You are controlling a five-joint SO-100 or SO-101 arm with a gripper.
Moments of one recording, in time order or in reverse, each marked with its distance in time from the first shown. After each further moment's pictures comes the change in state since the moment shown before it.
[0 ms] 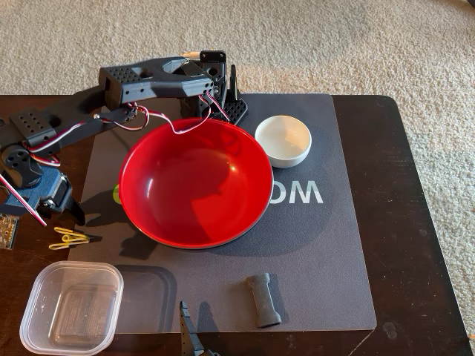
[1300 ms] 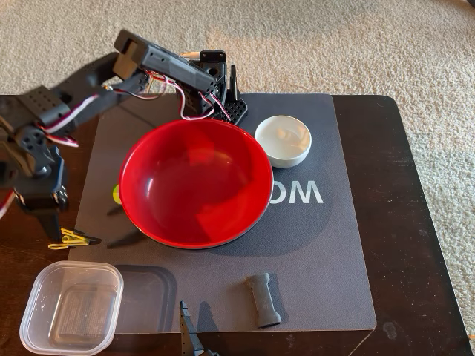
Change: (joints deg) arm -7.0 23.8 30.4 -10.2 -78.4
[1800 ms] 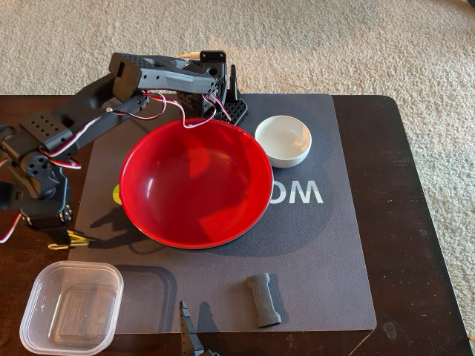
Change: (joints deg) arm 2.0 -10.3 -12.4 2.0 0.6
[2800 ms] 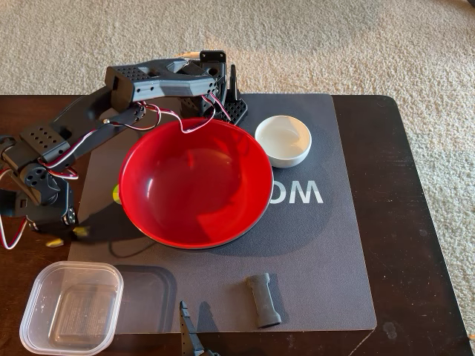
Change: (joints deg) arm -0.1 -6.9 -5.0 3.6 2.5
